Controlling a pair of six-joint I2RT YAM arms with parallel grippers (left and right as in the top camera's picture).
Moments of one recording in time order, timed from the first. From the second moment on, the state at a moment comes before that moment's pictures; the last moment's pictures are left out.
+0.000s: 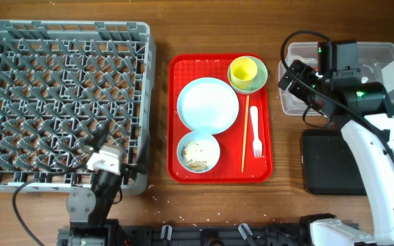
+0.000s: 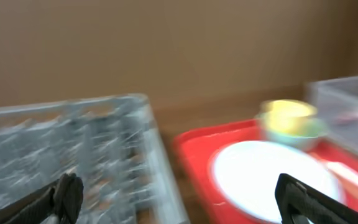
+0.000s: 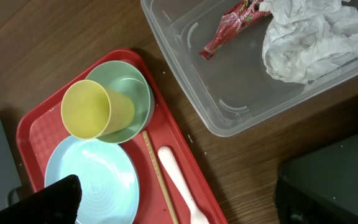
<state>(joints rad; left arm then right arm) -0.04 0.02 0.01 0.01 0.35 0.01 0.11 1.36 1.28 -0.94 0.07 0.65</state>
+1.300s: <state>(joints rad) -0.66 0.99 1.00 -0.63 0.16 -0.28 0.11 1.36 1.29 -0.94 0.07 0.65</state>
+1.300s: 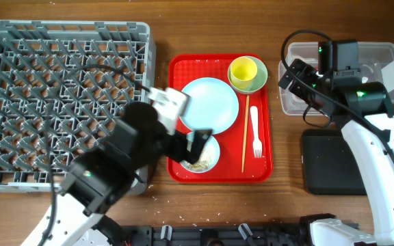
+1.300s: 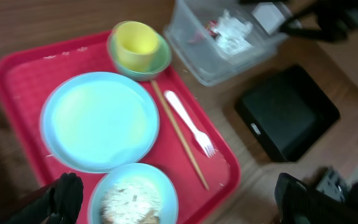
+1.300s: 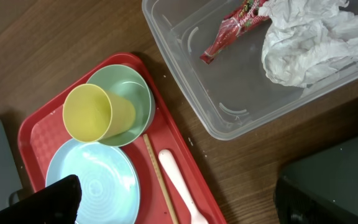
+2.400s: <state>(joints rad) -0.95 1.70 1.00 -0.53 -0.12 -0.71 0.11 1.36 1.29 -0.94 0.07 0.65</state>
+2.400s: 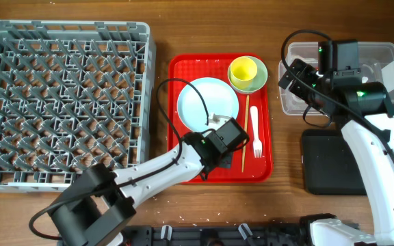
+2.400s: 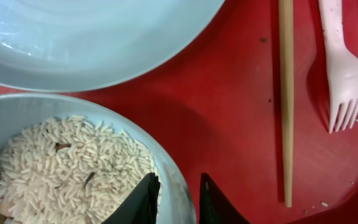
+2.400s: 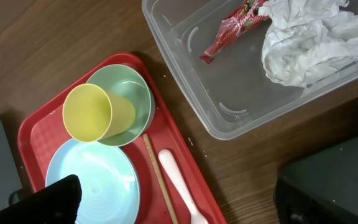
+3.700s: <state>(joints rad) -0.97 1.47 1.06 -0.63 -0.08 -0.74 0.11 1.36 1.29 -0.94 0.07 0.65</state>
